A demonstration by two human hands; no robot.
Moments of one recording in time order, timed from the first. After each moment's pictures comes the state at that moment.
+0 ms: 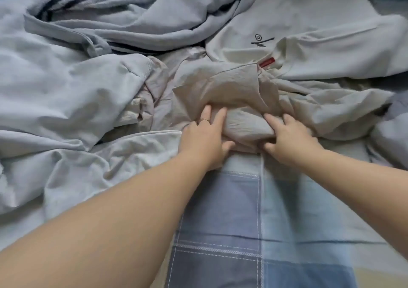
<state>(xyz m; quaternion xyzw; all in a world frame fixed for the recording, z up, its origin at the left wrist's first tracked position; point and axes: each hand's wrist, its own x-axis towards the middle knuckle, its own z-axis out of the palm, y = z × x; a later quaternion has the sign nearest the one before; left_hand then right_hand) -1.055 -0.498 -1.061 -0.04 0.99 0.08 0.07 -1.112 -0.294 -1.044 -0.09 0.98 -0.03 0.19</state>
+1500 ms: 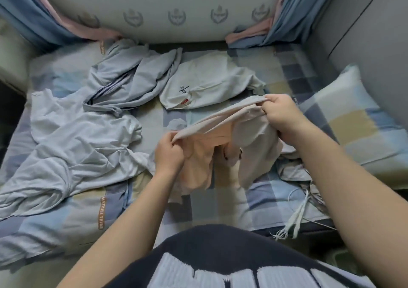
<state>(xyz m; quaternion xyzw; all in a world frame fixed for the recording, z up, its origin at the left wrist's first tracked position) -0.763 -0.336 -0.529 -0.21 0.82 0.52 -0.01 -0.827 -0.078 -0.417 0.10 0.82 -0.55 0.11</state>
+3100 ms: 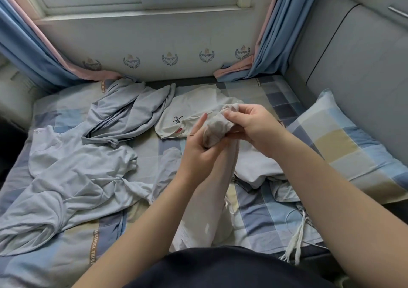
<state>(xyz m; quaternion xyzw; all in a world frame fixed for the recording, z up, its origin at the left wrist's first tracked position) -0.762 -0.244 -0.420 0.07 0.76 0.64 -0.07 -0.793 -0.090 -0.349 -0.02 0.71 -0.69 0.14</state>
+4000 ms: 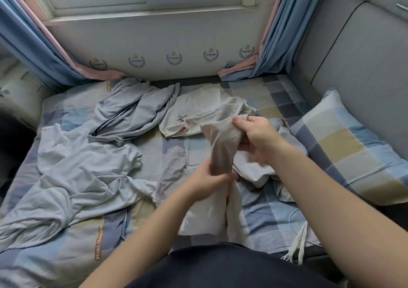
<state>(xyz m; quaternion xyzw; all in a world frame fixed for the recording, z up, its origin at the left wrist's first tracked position) -0.729 -0.251 -0.466 0.01 0.77 0.60 0.23 -0.790 -0.089 -0.384 0.11 0.65 -0.74 0.15</state>
